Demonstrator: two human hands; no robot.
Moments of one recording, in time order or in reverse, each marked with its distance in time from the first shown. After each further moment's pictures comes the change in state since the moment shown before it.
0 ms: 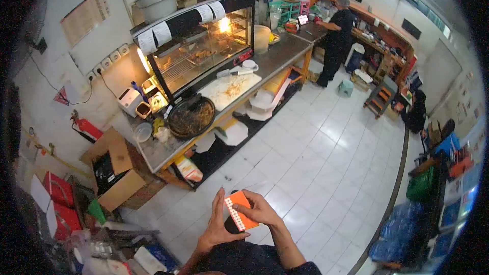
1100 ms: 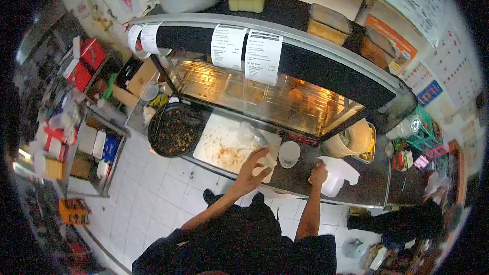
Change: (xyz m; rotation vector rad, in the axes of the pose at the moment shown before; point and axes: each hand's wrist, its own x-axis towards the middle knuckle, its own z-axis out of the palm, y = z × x) left_hand 0.863 -0.264 0.090 -0.120 0.977 -0.385; right_hand 0.893 0.069 -0.780 -1.372 0.218 -0.016
